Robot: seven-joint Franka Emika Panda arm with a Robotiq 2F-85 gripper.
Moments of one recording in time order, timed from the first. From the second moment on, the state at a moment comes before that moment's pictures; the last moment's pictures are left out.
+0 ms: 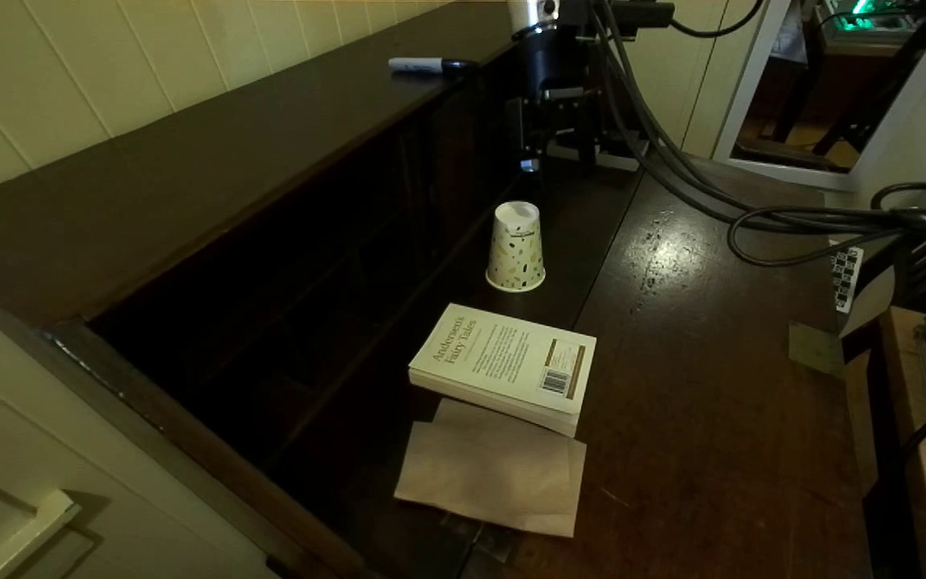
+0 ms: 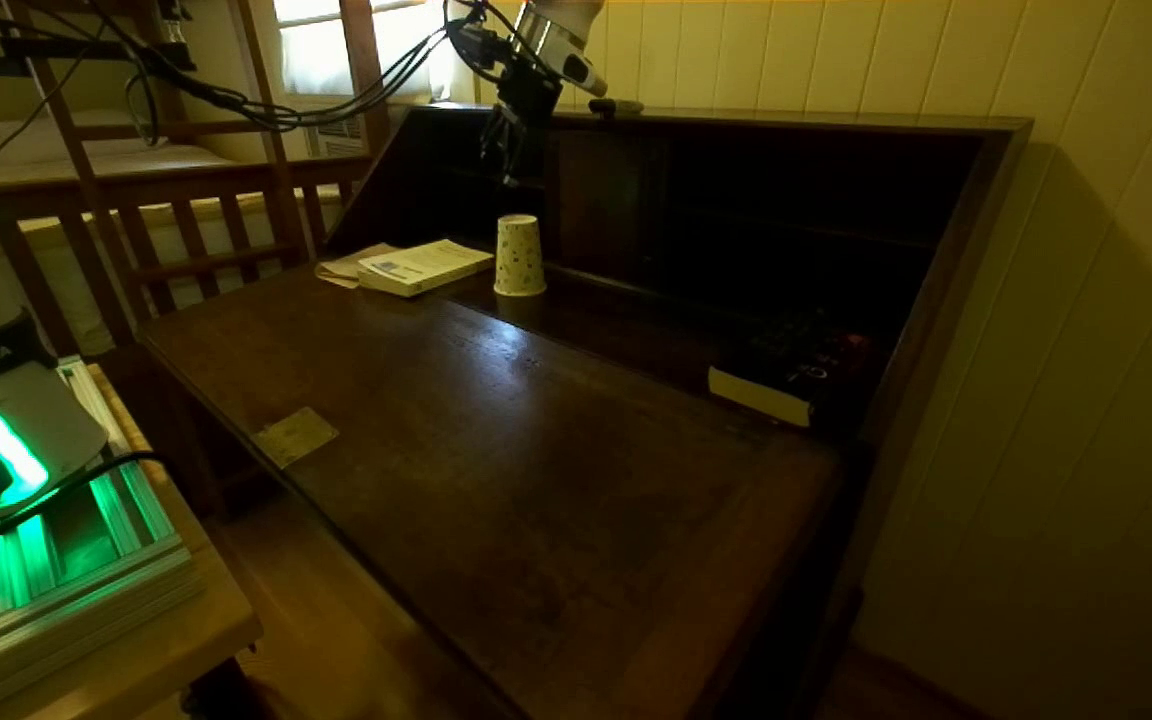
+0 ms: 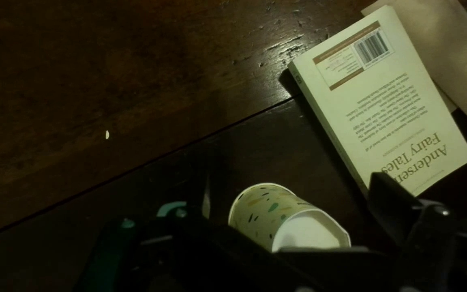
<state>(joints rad) -0.14 0.39 -0.09 -1.71 0.24 1.72 0.09</state>
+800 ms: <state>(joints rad) -0.14 0.55 -0.09 -1.54 0.24 1.73 0.08</state>
